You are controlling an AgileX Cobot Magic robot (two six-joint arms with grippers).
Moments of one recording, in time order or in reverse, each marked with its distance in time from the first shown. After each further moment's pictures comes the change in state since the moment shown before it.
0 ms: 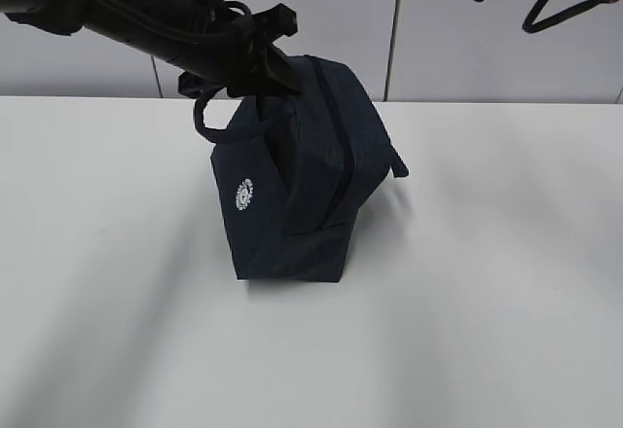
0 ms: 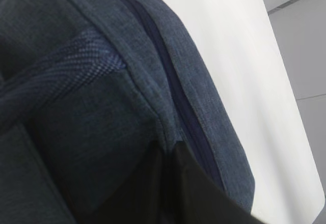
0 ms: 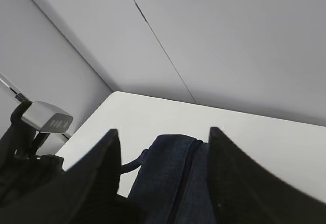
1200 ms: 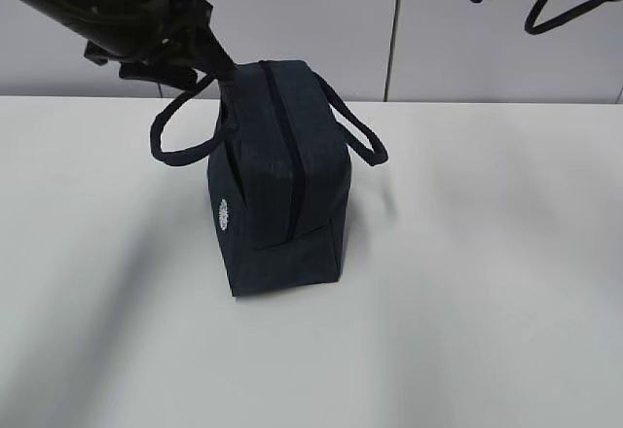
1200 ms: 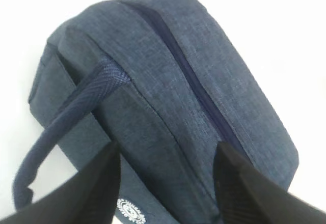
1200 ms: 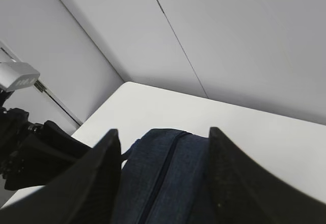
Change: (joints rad) left arm 0.133 -0.130 0.000 0.294 0.187 0.000; right arm 0.000 -0.023 0.000 -0.068 0.045 0.037
